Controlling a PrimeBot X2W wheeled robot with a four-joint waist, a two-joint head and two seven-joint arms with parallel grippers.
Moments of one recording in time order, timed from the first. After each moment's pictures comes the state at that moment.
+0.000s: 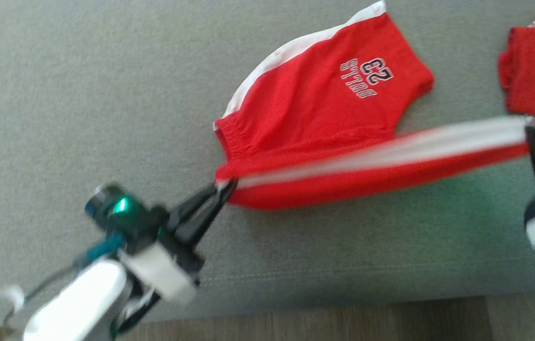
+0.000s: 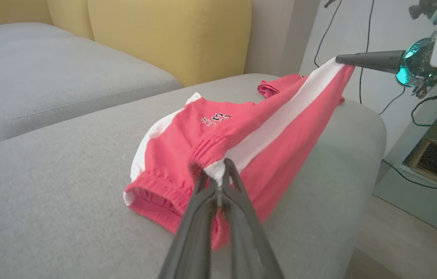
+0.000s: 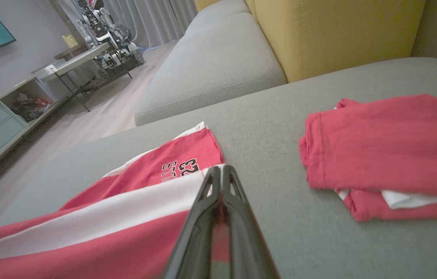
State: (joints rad) left arm -0.32 0.55 -0.82 -0.04 -0.47 -0.07 -0.26; right arm -0.03 -0.20 -0.23 -0.20 0.63 0.13 0.25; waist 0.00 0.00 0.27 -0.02
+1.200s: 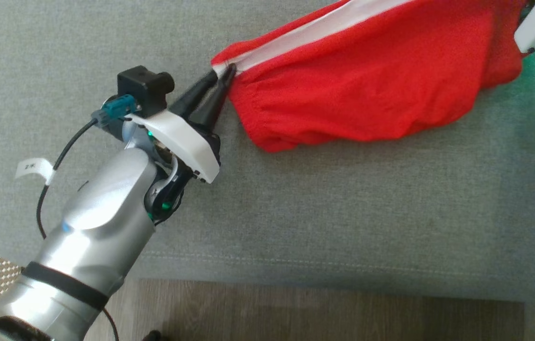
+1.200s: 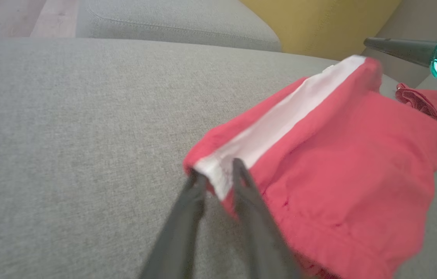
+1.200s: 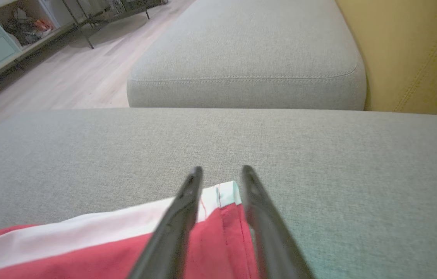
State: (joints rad) left arm -0.79 0.23 -0.80 0.57 -0.71 -0.12 -0.23; right arm -1.00 -0.35 0.14 0.69 0.46 0.13 0.14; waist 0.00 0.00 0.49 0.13
